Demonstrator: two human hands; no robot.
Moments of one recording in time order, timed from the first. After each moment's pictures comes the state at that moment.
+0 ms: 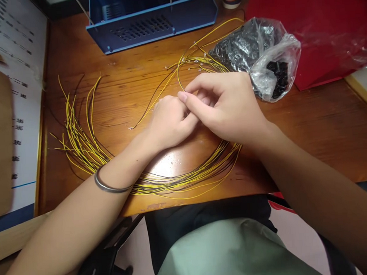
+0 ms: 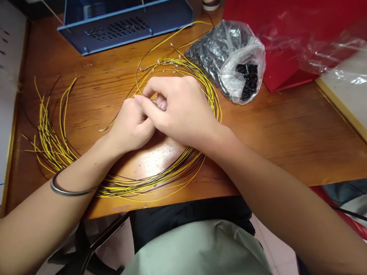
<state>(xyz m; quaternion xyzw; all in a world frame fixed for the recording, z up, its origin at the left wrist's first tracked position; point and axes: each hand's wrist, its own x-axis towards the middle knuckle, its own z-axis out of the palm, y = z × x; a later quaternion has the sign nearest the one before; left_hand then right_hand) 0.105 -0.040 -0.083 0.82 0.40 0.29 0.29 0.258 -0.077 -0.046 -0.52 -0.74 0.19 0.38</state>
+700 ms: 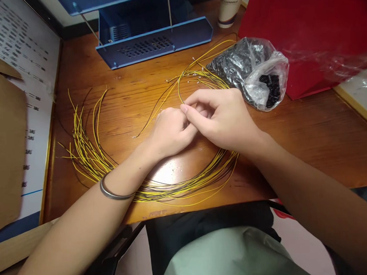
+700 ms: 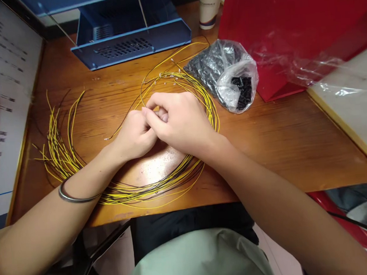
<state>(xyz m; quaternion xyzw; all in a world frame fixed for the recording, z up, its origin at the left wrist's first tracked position) 0.102 -0.041 -0.078 0.86 0.38 0.24 0.26 0.258 -0.077 -0.046 -0.54 -0.73 0.21 0.37</state>
